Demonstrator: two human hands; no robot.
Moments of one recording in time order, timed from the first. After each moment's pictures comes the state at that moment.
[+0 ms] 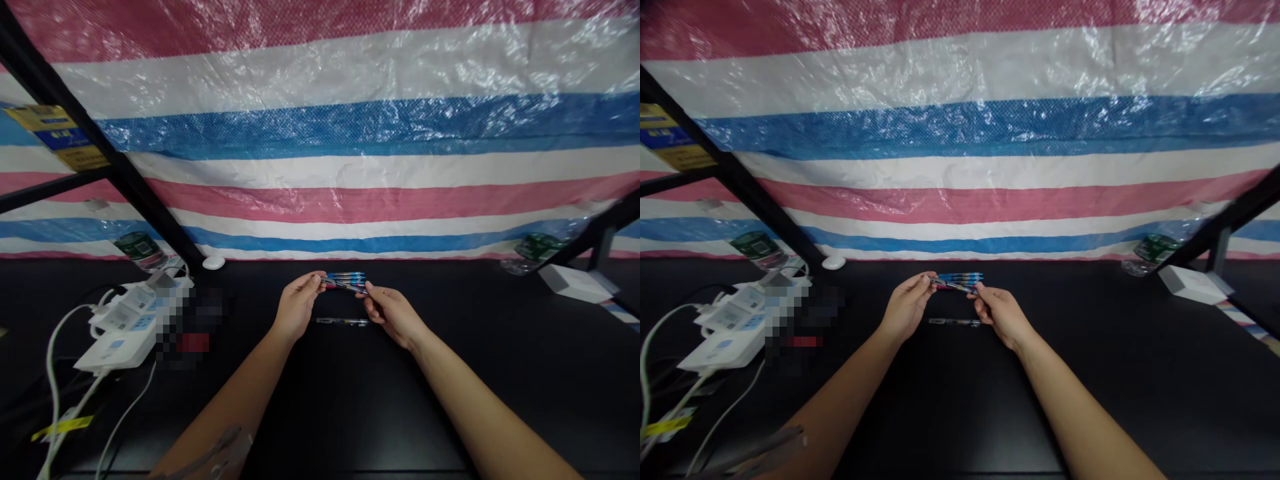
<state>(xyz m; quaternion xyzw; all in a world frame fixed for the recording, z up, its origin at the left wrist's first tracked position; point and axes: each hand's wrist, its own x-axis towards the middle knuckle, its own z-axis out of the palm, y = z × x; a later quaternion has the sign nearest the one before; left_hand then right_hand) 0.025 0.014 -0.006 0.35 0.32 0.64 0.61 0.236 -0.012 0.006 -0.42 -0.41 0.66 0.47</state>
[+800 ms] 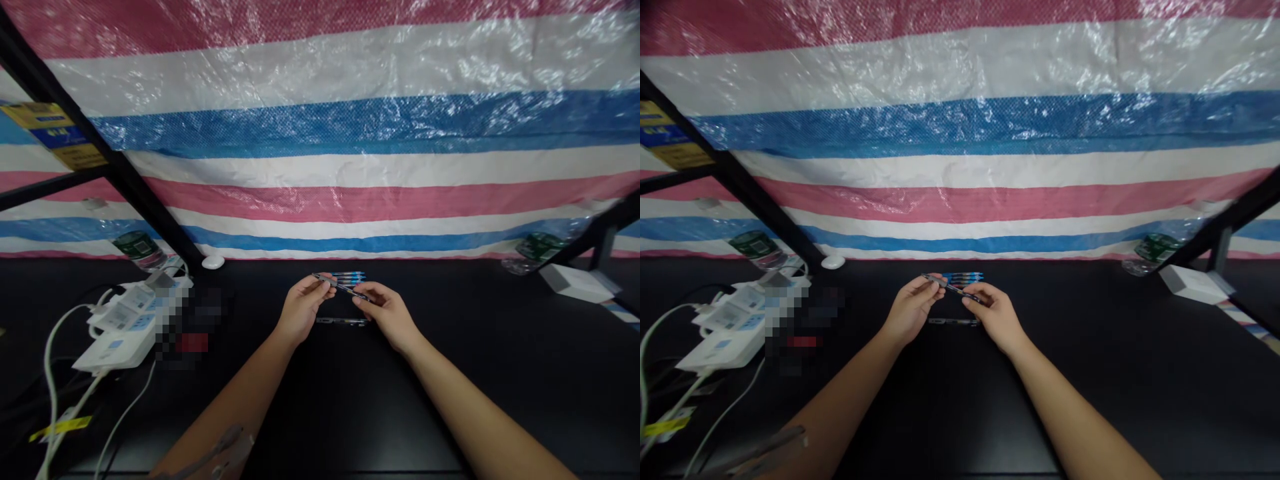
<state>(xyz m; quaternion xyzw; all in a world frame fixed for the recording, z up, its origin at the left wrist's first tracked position) 0.030 0.005 -0.002 0.38 0.31 0.59 0.65 0.223 -0.018 0.004 -0.44 -0.50 0.54 0.51</state>
